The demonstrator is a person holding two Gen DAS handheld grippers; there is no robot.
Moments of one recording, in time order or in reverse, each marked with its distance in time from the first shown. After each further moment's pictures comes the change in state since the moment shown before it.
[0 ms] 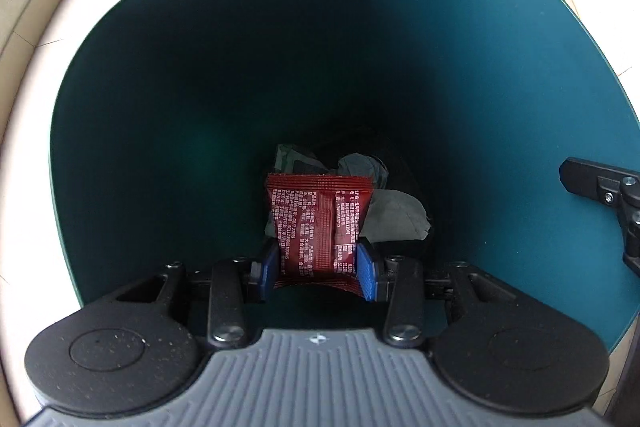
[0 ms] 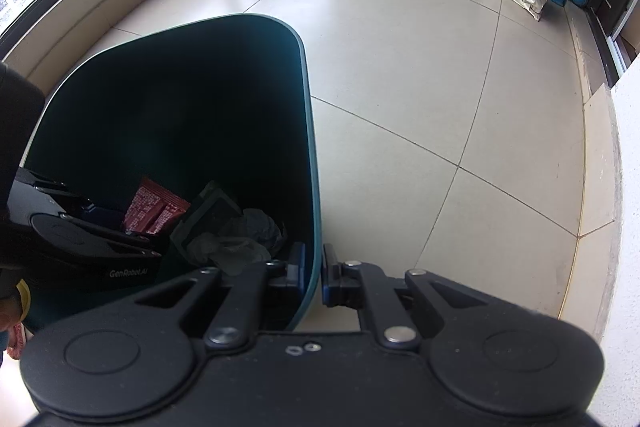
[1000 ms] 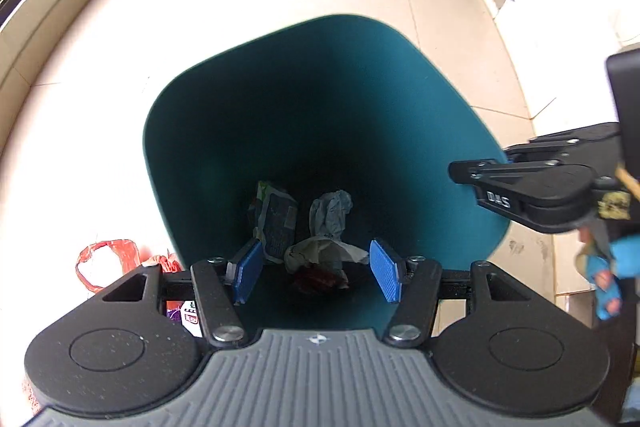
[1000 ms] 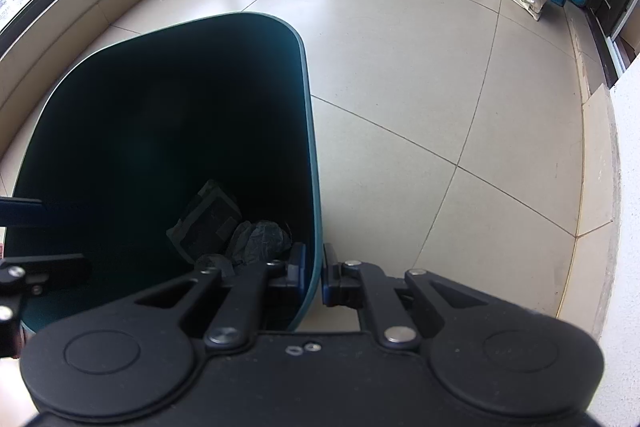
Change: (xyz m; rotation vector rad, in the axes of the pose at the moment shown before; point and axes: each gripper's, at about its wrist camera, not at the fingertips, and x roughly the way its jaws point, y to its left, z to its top) left arm -0.109 0.030 -0.046 0.030 -0.204 -0.125; right arm 0.001 0.002 0.001 0.001 0.005 -0.008
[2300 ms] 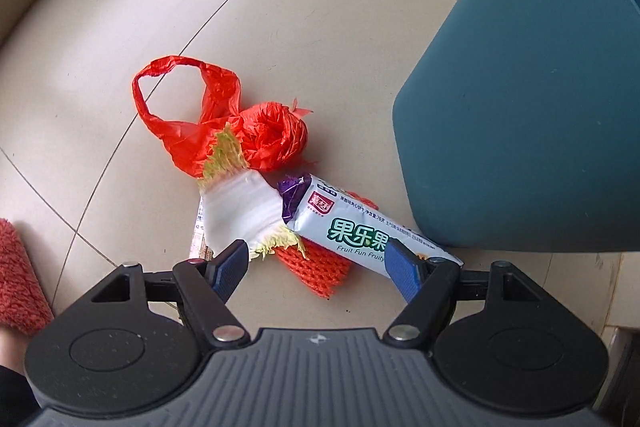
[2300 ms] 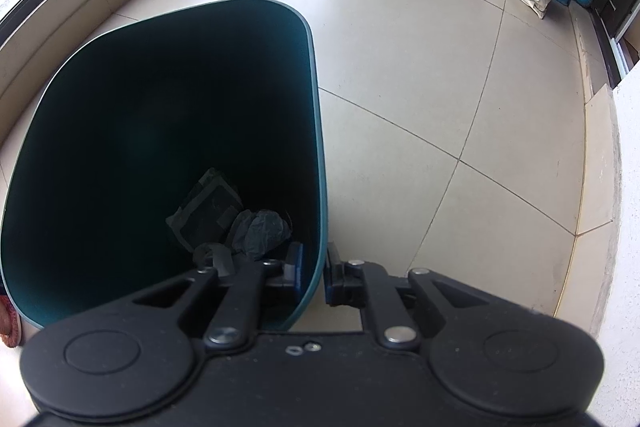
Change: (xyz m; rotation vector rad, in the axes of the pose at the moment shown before) left arm 0.104 0.152 -0.135 -0.415 0.140 0.070; right arm 0.009 0.004 0.004 -0.017 0.025 -0.005
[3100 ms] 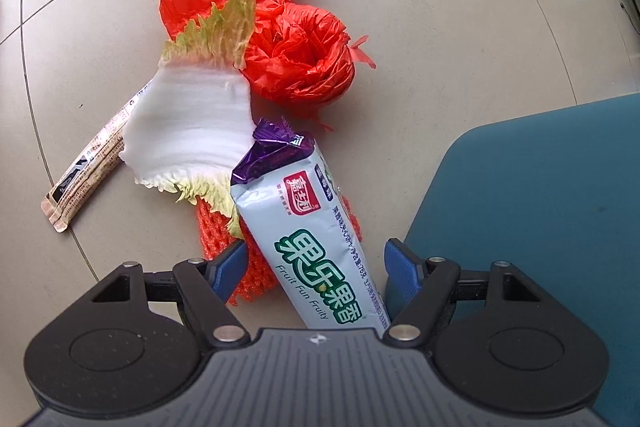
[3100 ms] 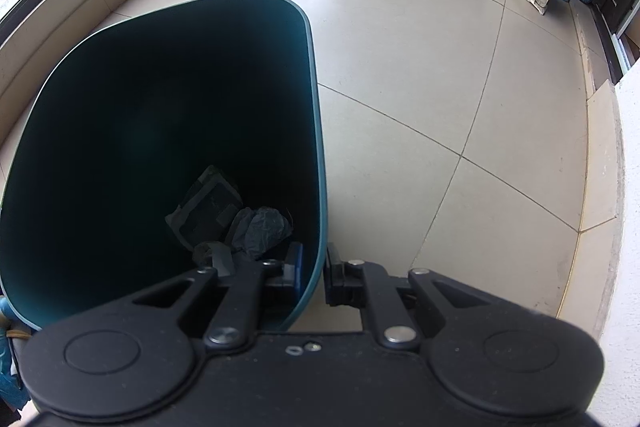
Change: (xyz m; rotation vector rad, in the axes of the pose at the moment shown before) left arm 0.103 0.013 0.004 -0.619 0.124 -0.085; right arm 0.007 0.000 -0.003 -0.002 0.009 -0.003
